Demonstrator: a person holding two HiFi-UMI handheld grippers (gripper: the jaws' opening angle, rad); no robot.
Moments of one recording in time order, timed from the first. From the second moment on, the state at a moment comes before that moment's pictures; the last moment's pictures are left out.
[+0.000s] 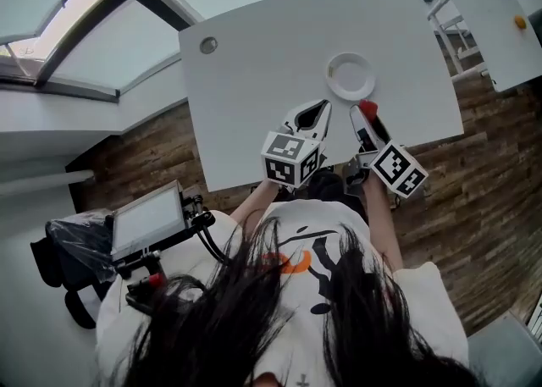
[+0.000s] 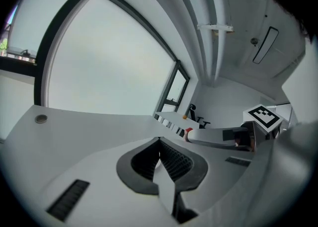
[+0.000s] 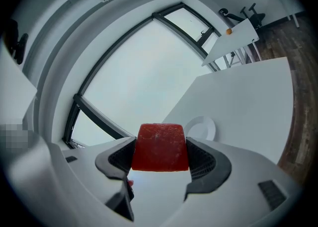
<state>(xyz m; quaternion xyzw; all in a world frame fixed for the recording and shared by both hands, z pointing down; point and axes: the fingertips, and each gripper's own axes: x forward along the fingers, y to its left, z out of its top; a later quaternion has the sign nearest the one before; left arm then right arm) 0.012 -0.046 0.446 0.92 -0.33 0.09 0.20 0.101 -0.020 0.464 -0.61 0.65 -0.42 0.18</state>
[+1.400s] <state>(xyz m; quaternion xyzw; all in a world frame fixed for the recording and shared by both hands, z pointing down) 0.015 -0.127 0.483 0.88 -0.40 0.14 0.24 0.117 -0.172 0.599 -0.59 0.71 -0.31 -0.21</state>
